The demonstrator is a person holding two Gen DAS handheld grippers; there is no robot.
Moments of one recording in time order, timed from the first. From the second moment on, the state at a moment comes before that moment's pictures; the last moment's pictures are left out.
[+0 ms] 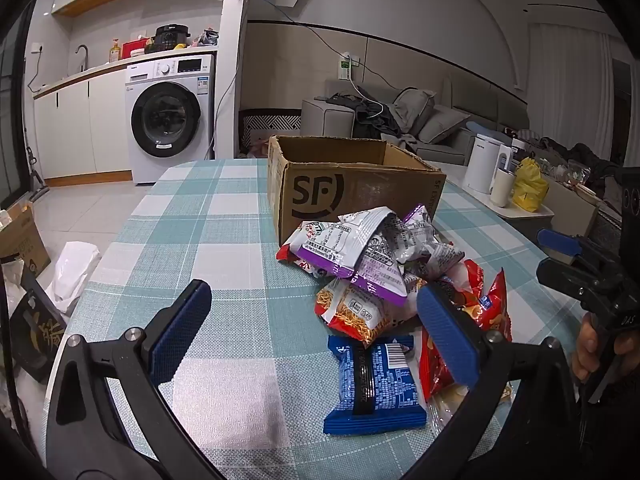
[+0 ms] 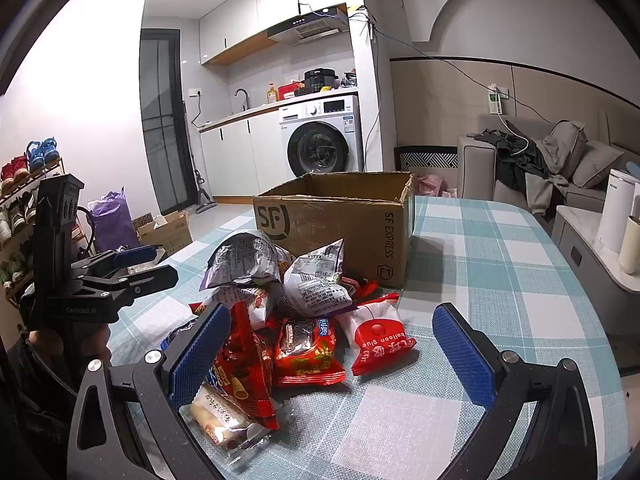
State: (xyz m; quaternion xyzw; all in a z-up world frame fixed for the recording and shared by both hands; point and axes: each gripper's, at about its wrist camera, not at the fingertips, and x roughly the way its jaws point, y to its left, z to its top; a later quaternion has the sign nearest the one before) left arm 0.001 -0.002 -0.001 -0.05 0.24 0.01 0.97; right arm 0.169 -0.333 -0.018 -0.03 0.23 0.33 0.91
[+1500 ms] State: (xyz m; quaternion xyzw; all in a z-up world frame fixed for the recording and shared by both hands) left arm 0.000 -0.015 -0.004 -0.03 0.28 -0.02 0.96; right arm 0.179 -0.319 -0.026 -0.06 0.30 0.34 0.89
